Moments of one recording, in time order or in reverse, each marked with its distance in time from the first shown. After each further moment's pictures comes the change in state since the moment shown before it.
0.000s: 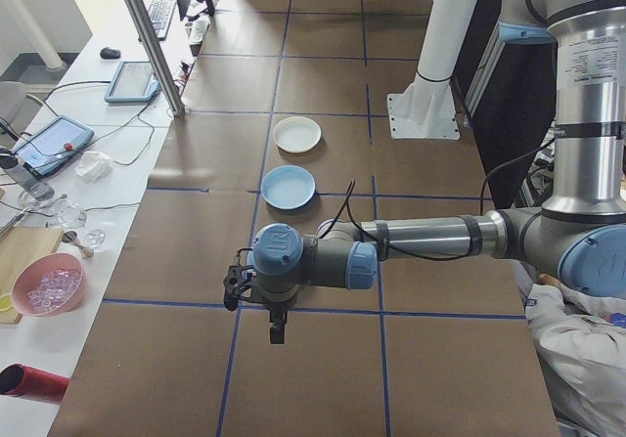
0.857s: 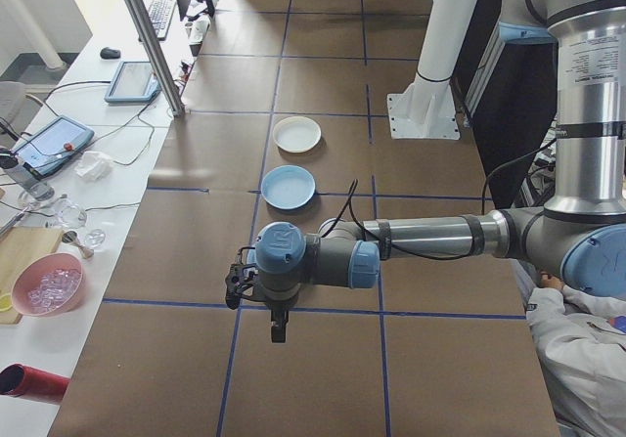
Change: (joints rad) left arm 0.000 0.009 -0.008 -0.003 0.000 -0.001; right arm 0.000 0.000 0.000 0.000 0.000 0.000
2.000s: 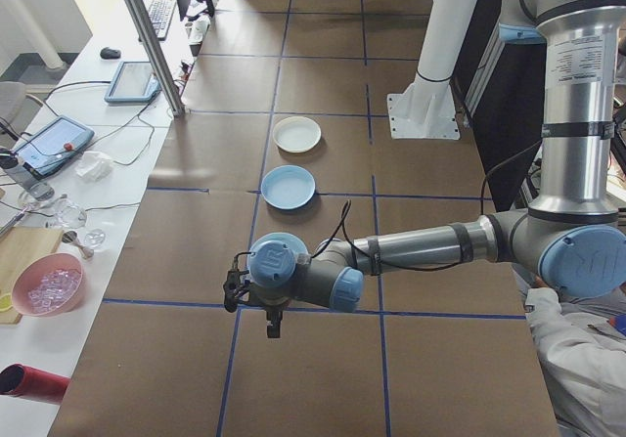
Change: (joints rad) left arm 0.185 -0.041 0.209 -0.411 -0.075 -0.330; right arm 0.000 0.000 0.000 0.000 0.000 0.000
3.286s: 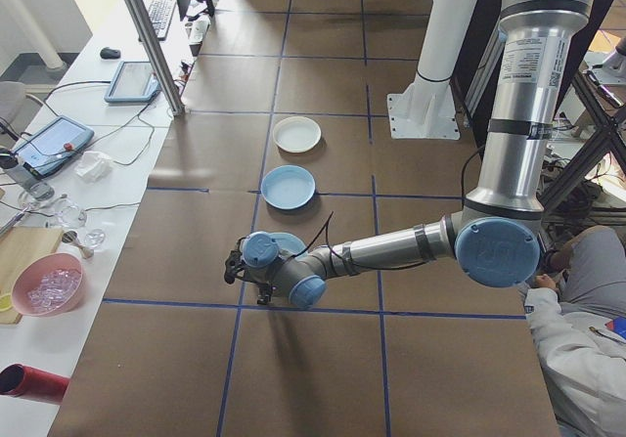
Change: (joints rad) left arm 0.227 -0.153 0.255 -0.298 0.056 -0.133; right arm 0.000 0.000 0.001 0.000 0.000 0.000
